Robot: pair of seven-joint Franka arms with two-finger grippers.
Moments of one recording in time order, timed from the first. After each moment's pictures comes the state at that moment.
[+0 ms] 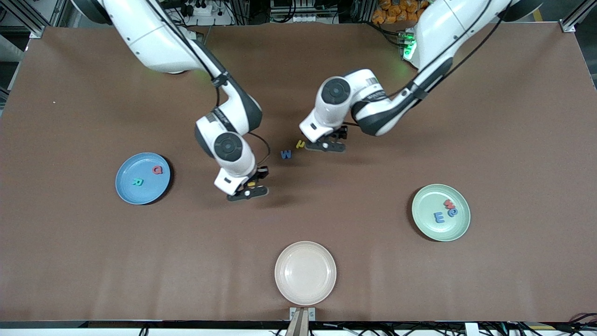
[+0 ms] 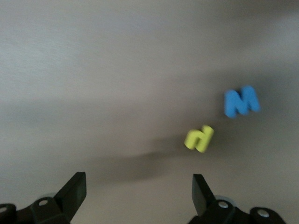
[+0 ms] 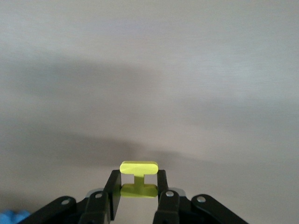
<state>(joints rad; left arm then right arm) -0.07 0.64 -0.85 -1.94 0.51 2.29 -1.00 0.39 0.62 0.14 -1.68 -0.09 2.19 0.32</state>
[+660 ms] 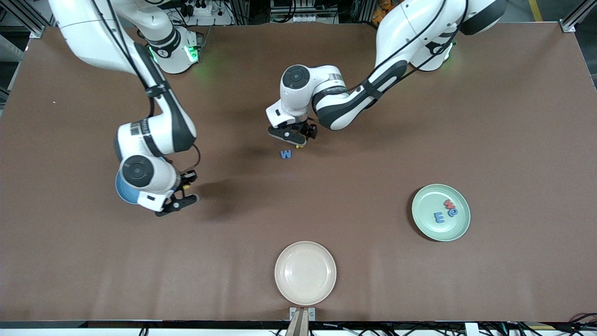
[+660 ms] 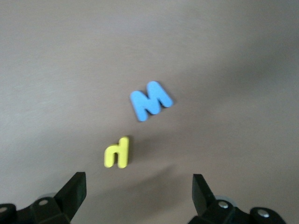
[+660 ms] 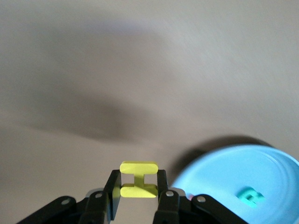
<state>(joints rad) -0.38 0.78 -0.69 -1.73 0.59 2.31 -0.90 0.20 0.49 0.00 -1.82 -0.09 2.06 -0.17</state>
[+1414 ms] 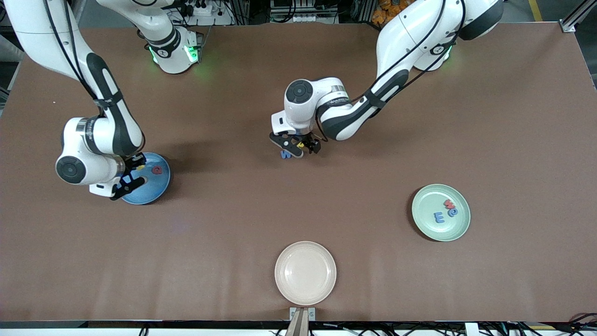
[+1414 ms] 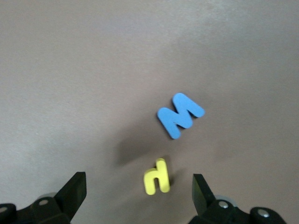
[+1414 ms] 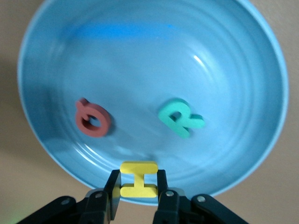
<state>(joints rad) -0.34 0.79 -0.65 -1.71 0.58 2.31 -0.61 0.02 0.45 -0.12 -2.04 -0.09 2.12 -0.59</state>
